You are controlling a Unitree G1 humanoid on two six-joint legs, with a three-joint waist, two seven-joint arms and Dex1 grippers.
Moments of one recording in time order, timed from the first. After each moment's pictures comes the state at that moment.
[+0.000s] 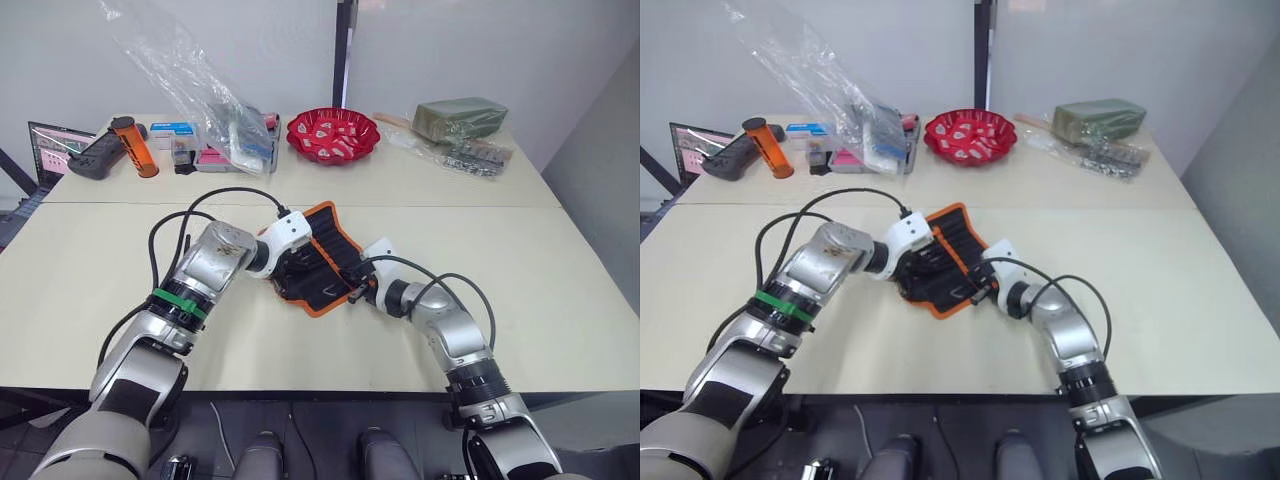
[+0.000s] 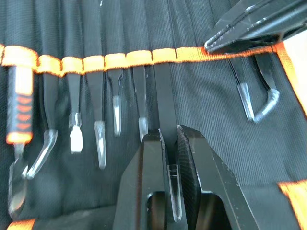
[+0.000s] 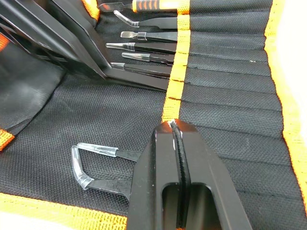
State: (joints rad) left arm -0.89 0.45 -0.41 0.41 -0.03 0.63 -0.95; right arm -0.49 -0.25 0.17 0.19 0.13 0.43 0.58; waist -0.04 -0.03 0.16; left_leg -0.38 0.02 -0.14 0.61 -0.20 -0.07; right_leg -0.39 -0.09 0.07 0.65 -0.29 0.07
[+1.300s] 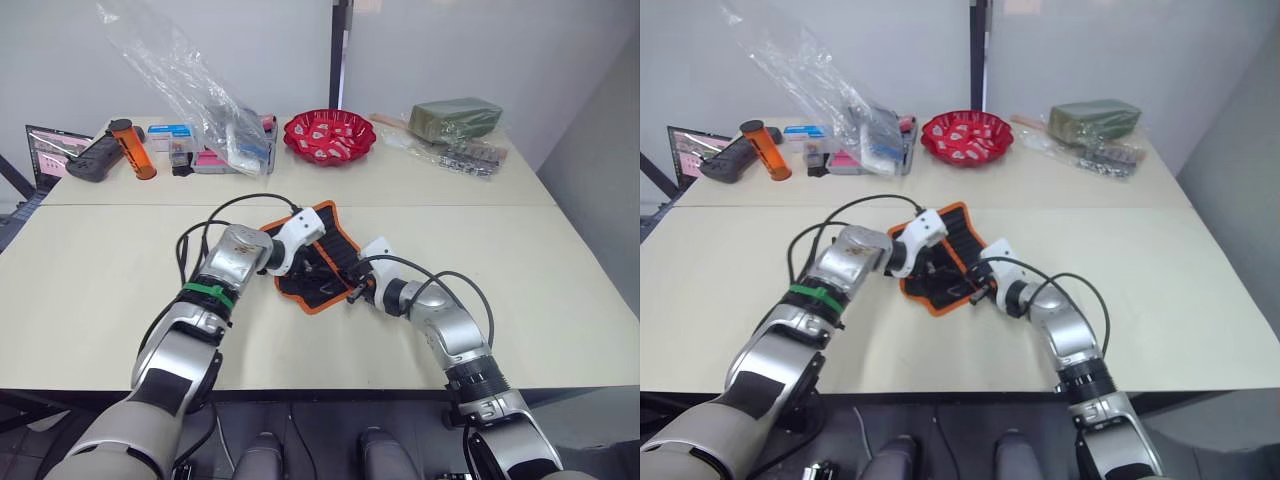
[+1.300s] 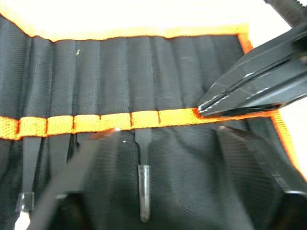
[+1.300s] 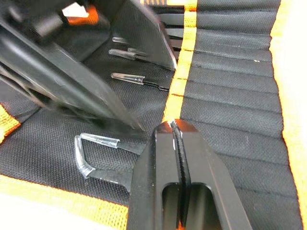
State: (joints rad) left arm -0.94 0.38 -0.22 0.59 -0.02 0.54 -1.00; right arm -0.51 -0.25 0.19 0.21 0.13 0.43 0.59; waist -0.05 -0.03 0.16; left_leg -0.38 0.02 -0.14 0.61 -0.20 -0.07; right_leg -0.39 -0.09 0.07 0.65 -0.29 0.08
